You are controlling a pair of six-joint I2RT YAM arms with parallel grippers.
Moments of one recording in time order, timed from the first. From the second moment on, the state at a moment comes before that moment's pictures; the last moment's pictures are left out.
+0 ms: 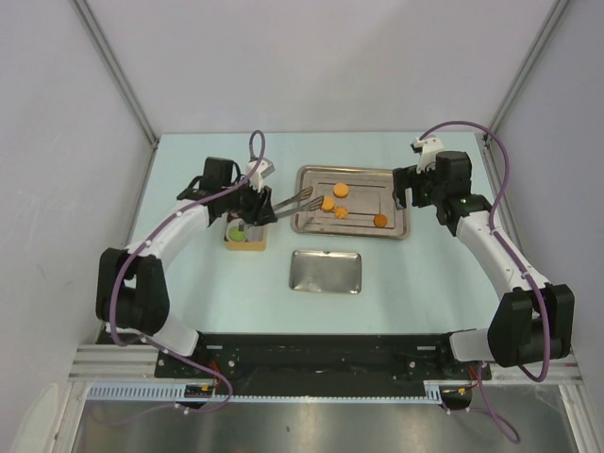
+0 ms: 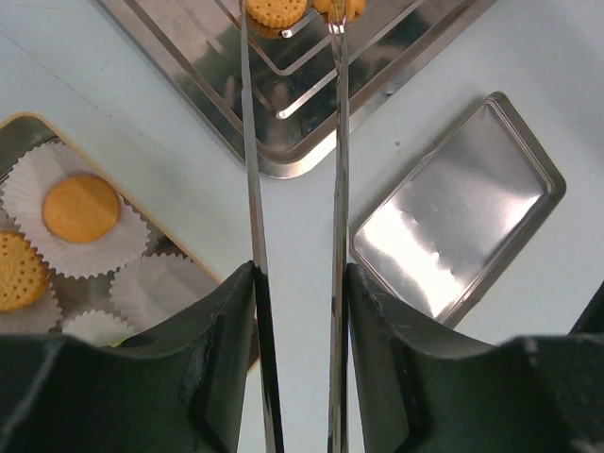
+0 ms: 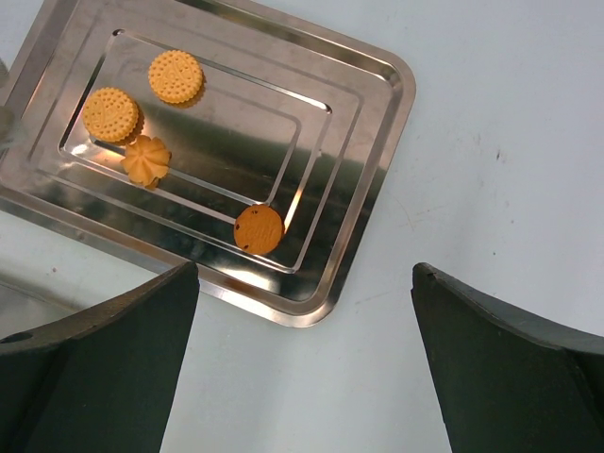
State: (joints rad) left arm -0.24 1.51 1.11 -0.40 0.60 0.22; right arm 0.16 1.35 1.07 -0.28 -0.11 -0.10
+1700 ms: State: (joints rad) left arm -0.35 1.75 1.25 -0.35 0.47 0.22; right arm 0.15 1.35 1.07 -0.28 -0.11 -0.10
